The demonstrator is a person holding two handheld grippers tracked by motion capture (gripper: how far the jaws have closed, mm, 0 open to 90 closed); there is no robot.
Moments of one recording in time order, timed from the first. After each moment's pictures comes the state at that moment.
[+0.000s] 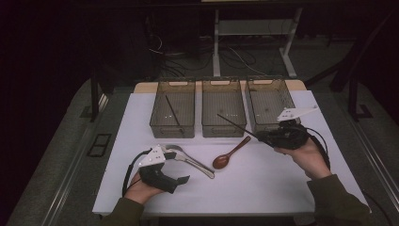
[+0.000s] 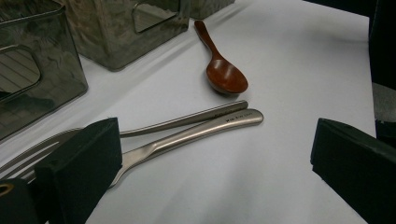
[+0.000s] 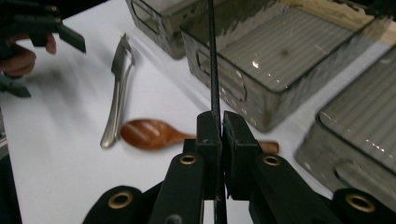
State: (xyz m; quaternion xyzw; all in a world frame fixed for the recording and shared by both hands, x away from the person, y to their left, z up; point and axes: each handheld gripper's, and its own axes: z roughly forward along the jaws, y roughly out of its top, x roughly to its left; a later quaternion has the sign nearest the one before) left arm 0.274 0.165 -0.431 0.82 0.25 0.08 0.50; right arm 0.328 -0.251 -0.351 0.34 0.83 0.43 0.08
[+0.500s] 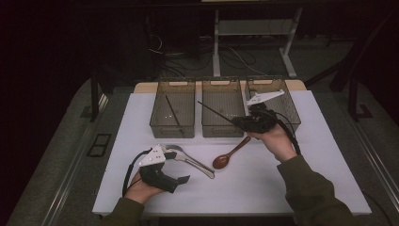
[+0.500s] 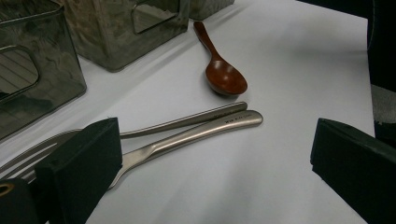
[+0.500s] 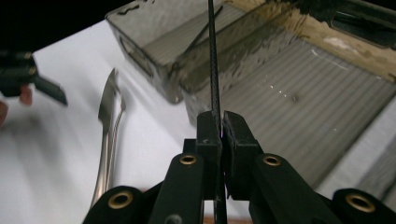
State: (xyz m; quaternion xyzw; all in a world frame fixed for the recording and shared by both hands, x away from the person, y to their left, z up) left arm 0.275 0.165 -0.432 0.82 0.25 0.08 0.51; right arm 0.371 -0.180 -0.338 0.35 0.83 0.42 0.10
